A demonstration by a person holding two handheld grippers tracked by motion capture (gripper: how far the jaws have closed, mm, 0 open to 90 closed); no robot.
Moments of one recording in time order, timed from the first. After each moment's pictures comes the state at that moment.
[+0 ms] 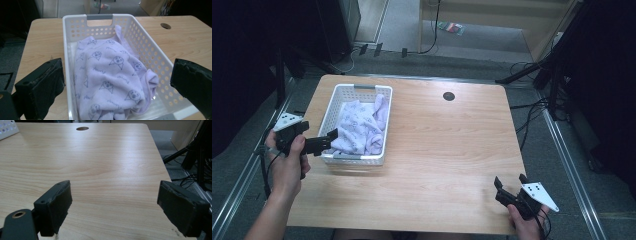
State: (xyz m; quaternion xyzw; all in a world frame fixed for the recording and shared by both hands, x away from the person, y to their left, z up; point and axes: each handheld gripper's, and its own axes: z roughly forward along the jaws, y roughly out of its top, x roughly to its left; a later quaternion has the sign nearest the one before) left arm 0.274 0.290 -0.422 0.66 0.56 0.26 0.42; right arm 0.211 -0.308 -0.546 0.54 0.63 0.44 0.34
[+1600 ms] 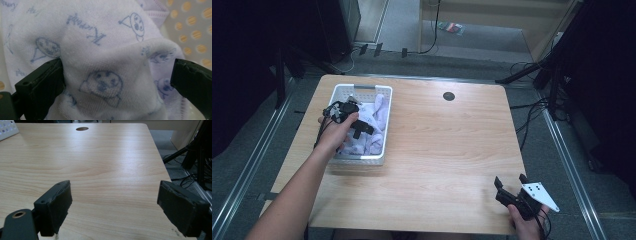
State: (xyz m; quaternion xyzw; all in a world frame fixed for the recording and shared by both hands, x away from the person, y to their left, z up) left arm 0.421 0.225 -0.492 0.78 0.59 0.07 0.18; right arm 0.211 -0.309 -0.546 0.54 0.63 0.44 0.34
